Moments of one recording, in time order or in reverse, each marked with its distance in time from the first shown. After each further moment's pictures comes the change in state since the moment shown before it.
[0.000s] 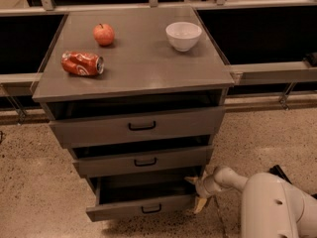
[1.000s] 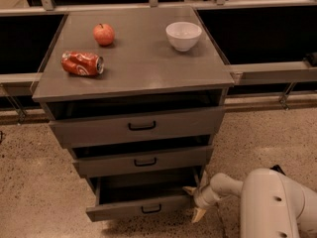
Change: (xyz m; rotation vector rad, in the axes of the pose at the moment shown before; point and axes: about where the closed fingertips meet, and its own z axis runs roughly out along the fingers) arm -0.020 0.059 0.010 -0.127 0.005 -0.028
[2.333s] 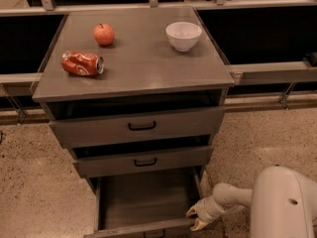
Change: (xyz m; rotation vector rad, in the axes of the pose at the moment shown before) arm -0.023 0.061 -0.018 -0.067 0.004 -0.018
